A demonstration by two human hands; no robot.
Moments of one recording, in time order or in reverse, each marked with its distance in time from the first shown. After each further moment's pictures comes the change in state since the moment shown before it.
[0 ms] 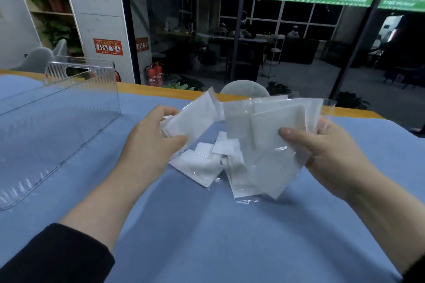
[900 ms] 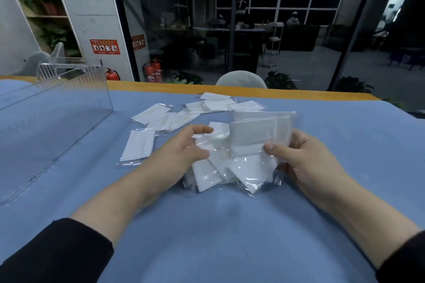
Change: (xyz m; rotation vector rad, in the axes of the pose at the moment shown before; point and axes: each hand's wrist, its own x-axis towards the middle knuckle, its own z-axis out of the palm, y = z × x) left_hand -0.035 0.010 0.034 -0.074 -0.519 -0.095; right_hand -0.027 0.041 -0.006 0.053 0.080 0.139
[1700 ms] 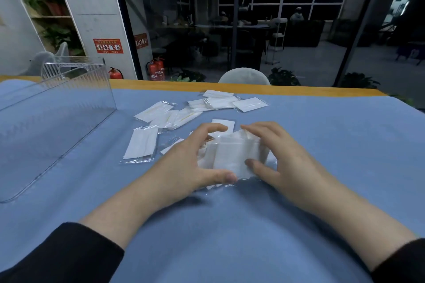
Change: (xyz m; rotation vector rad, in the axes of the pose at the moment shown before) left_hand -0.007 0.005 0.011 0.323 0.009 0.185; right_hand -0.008 0.001 0.014 -0.933 -0.185 -0.538
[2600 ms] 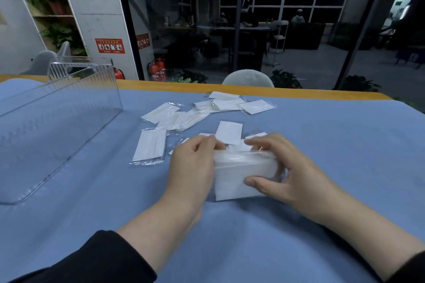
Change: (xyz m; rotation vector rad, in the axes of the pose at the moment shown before) left_hand 0.005 0.009 0.028 -0.613 0.512 -0.334; right_hand -0.004 -0.002 0.016 0.201 0.011 -0.052
